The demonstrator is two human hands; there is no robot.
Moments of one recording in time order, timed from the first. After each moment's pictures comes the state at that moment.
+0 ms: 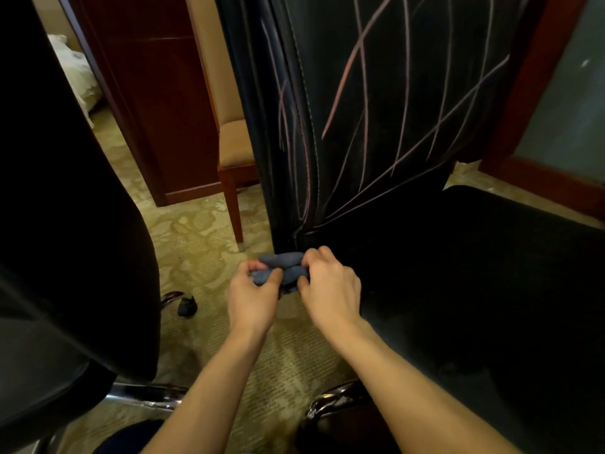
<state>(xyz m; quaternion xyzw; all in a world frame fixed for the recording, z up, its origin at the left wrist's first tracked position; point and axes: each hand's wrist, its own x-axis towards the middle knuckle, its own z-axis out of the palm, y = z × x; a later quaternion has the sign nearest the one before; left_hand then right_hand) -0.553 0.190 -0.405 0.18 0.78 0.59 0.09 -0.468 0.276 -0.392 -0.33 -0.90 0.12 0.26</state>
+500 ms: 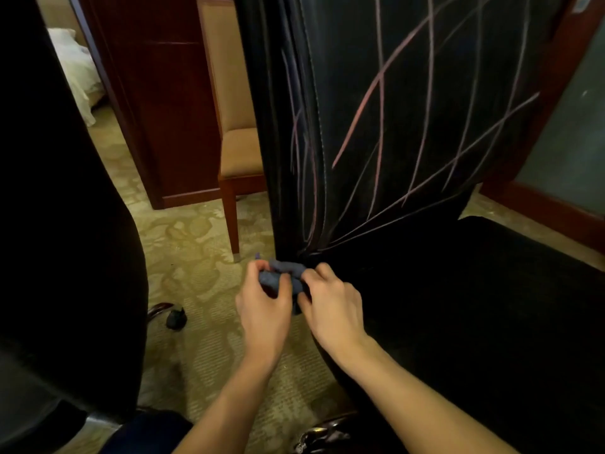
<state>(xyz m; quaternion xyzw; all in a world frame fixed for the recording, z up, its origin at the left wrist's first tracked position) -0.563 0.231 -0.407 0.24 0.76 0.60 -0.07 -0.482 0.304 -0.386 -0.27 -0.93 0.06 0.23</state>
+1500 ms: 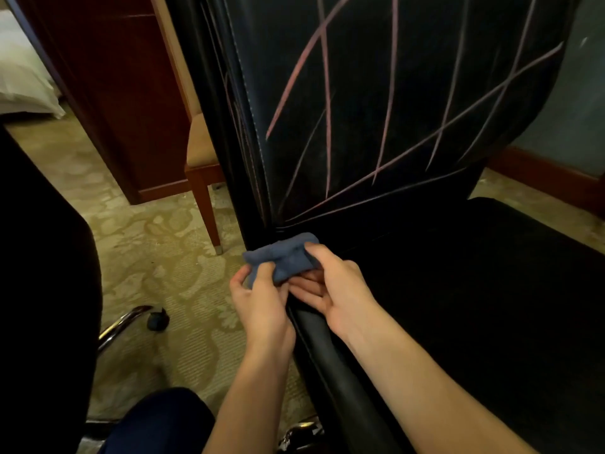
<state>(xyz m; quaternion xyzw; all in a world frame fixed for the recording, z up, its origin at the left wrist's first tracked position) -0.525 0.307 -0.382 -0.08 0.46 0.86 0.21 -0.469 0.368 -0.354 -0.39 -0.35 0.82 0.23</state>
